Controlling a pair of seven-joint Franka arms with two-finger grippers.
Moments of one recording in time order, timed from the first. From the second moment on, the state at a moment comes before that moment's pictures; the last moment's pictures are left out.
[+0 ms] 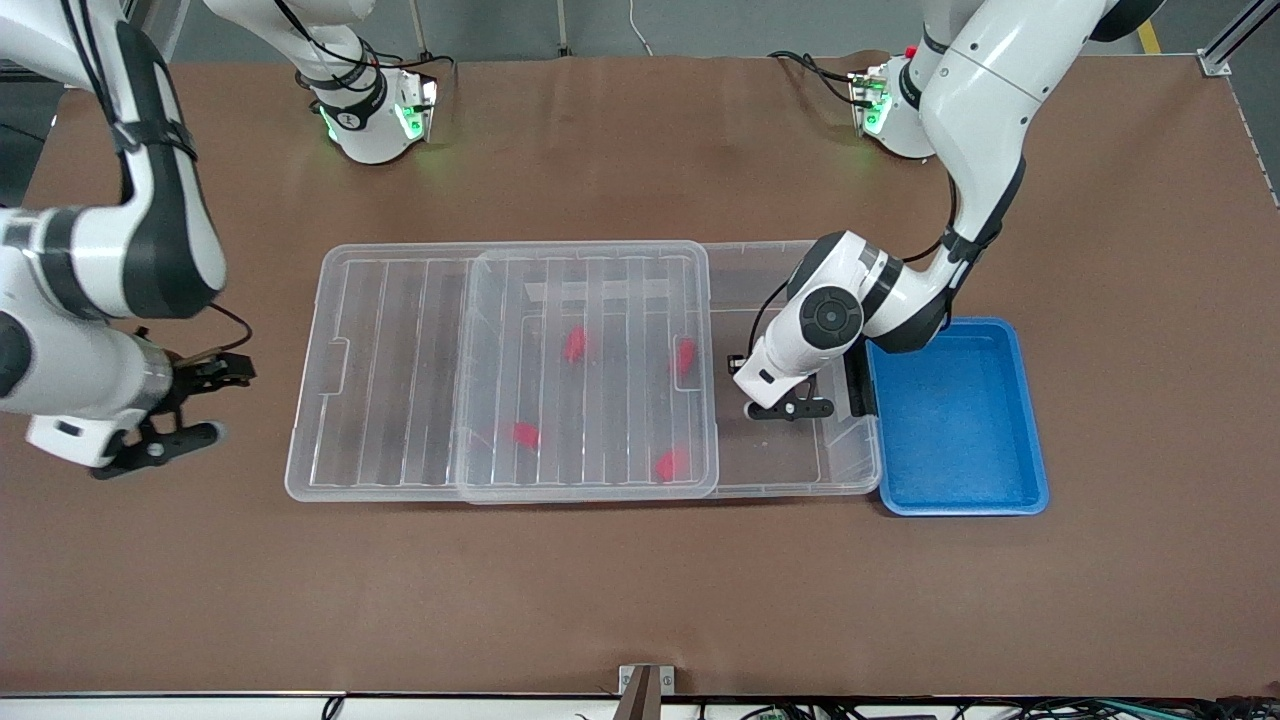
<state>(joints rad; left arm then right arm) -0.22 0.62 -0.36 -1.84 0.11 2.34 -0.64 -0.06 0.36 0.09 -1.43 -0.20 1.63 -0.21</state>
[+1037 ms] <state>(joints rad) -0.17 0.40 -0.35 -1.45 0.13 1.86 -0.61 -0.15 -0.04 -0.03 -1.43 0.02 1.43 0.15</state>
